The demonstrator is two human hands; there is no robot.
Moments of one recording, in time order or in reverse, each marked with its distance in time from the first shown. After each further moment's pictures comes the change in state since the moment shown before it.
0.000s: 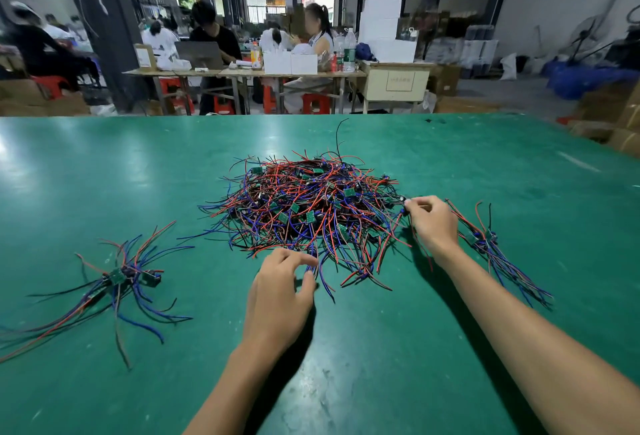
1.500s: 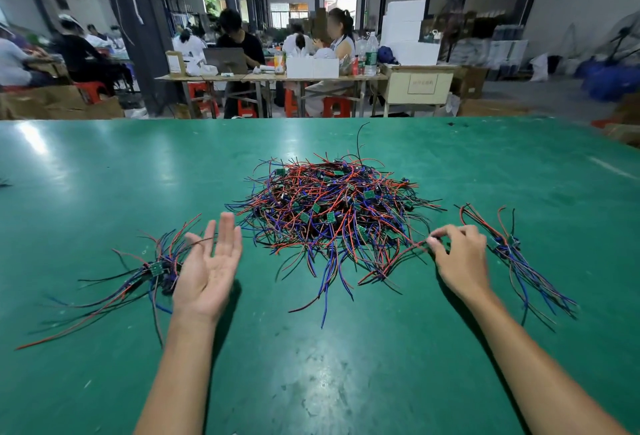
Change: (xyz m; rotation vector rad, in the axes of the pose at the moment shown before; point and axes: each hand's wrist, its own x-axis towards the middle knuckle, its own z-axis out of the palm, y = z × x) left_hand 0.034 -0.069 -0.087 -2.017 0.380 -0.593; right_hand -0.030 0.049 -0.011 -0.357 -0.036 -0.278
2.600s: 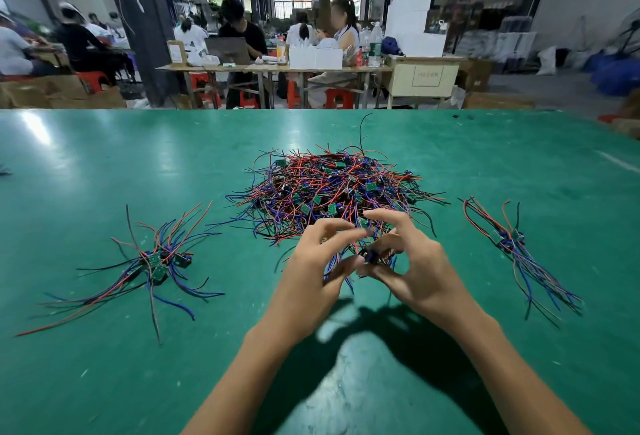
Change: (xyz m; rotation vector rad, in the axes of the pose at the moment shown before) left_hand -0.057 -0.104 0.020 1.787 -0.827 0.699; right_hand -0.072 -0.089 -0.031 0.390 -0.215 -0.708
